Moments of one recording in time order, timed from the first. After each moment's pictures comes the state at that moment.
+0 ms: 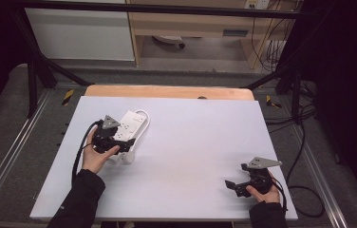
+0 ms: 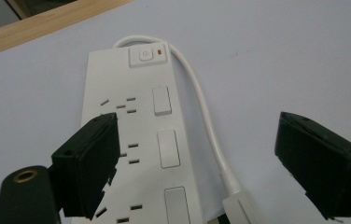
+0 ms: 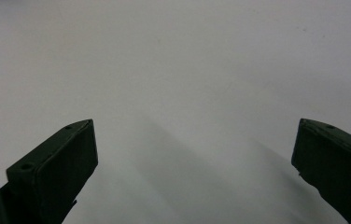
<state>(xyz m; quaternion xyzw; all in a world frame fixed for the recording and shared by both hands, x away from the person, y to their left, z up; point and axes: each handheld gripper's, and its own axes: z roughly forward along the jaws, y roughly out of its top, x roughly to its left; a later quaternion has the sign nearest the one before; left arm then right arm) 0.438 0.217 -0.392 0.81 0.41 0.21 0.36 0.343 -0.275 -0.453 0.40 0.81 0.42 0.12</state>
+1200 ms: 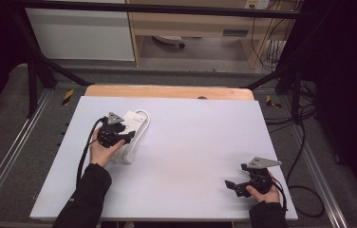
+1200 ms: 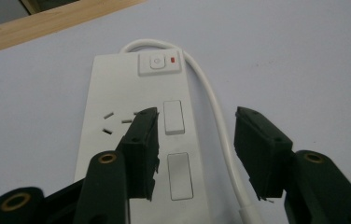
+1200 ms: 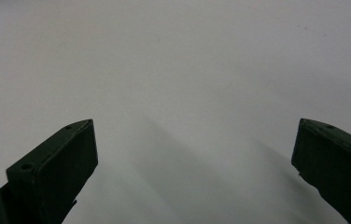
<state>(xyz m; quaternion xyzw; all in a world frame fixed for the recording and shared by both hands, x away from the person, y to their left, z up) 0.460 0.210 -0.404 0.79 0.43 0.22 0.37 0.343 -0.275 -0.454 0.40 0.81 0.42 0.12</state>
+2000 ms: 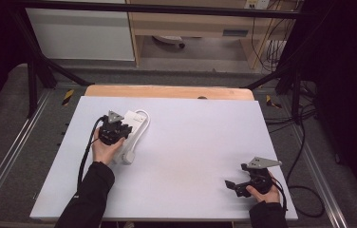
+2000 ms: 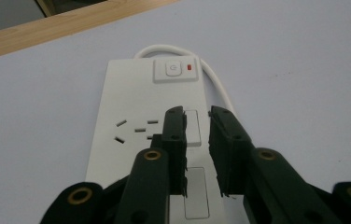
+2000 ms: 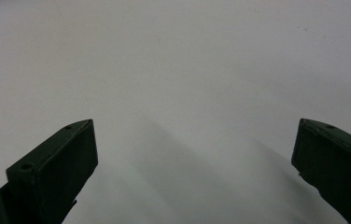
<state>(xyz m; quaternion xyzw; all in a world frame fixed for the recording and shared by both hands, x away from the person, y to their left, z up) 0.469 0.210 -0.410 0.78 0.45 0.24 0.37 0.343 -0.275 -0.454 0.40 0.81 0.42 0.12</state>
